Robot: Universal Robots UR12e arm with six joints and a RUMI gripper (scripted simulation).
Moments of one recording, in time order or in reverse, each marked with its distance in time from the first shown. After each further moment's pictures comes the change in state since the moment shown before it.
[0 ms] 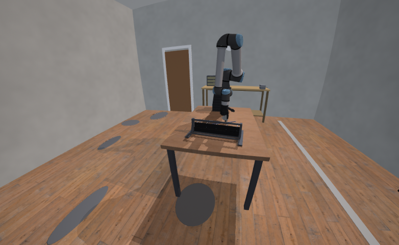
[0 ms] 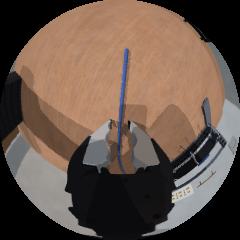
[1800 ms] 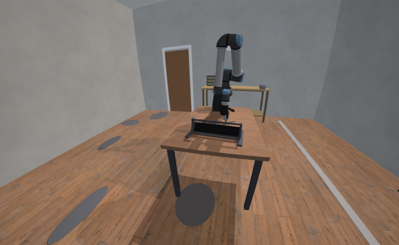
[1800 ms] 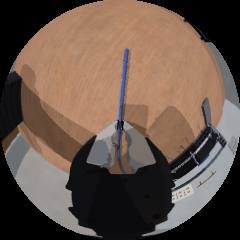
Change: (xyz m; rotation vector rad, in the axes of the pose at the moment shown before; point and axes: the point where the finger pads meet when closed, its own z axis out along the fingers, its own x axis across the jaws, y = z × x) arm 0.000 0.000 0.000 0.000 0.000 0.000
